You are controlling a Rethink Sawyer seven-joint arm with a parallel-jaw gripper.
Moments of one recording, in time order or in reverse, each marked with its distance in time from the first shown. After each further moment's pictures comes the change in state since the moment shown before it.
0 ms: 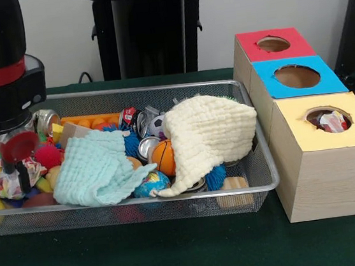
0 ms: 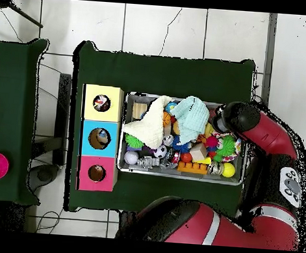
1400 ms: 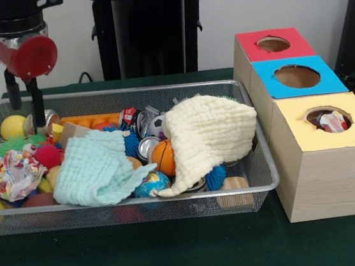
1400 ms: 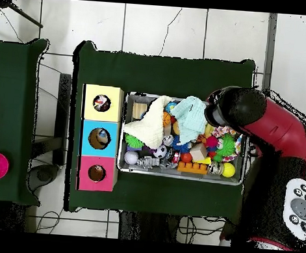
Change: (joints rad) arm 0.086 -0.229 0.006 0.040 -0.024 0.161 0.000
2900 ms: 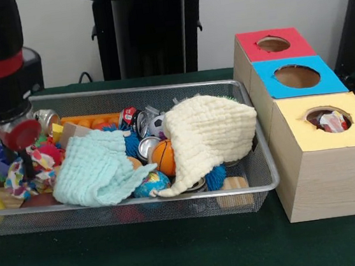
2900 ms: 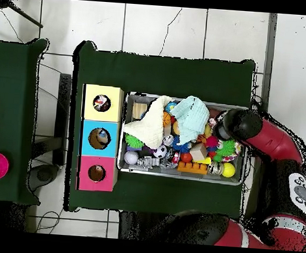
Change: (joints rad) arm -0.163 0.154 0.112 0.018 -0.141 -0.120 -0.012
